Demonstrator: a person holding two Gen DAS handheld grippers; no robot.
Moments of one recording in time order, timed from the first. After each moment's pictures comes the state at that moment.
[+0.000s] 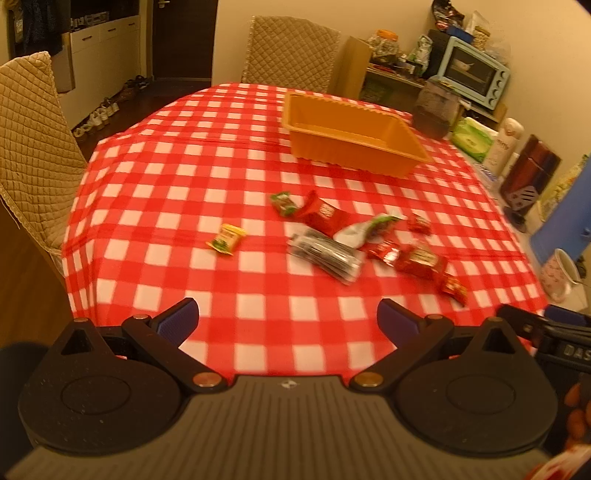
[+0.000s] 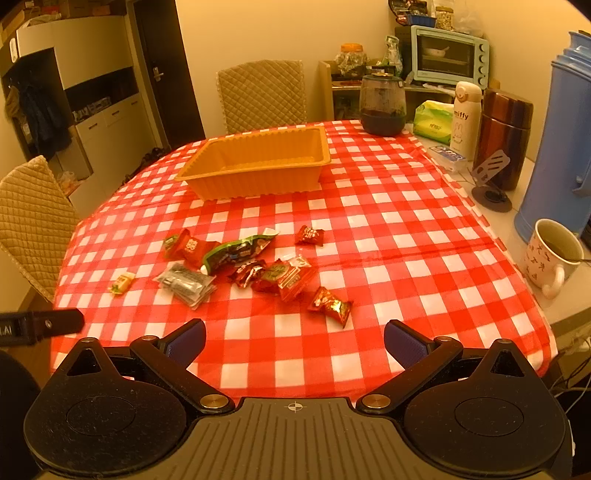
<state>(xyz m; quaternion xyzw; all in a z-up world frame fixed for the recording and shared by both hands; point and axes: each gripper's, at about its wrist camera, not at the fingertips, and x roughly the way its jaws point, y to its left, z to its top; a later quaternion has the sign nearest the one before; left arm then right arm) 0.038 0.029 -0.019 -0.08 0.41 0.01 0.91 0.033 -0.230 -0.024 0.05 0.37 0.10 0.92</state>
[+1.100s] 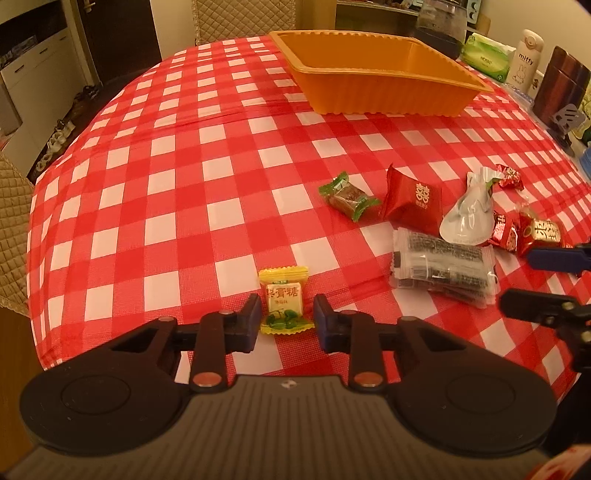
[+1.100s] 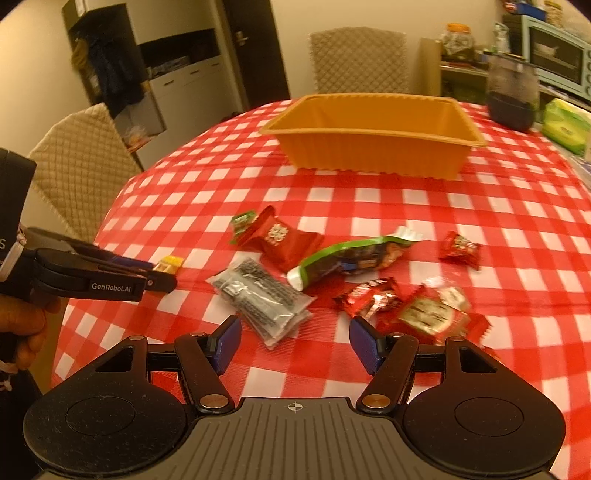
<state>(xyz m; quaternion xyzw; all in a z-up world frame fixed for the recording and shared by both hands) 0.175 0.087 -0.106 0.04 0.47 -0.06 0.88 0.139 -0.136 -0.098 0.02 0.39 0.24 0.89</state>
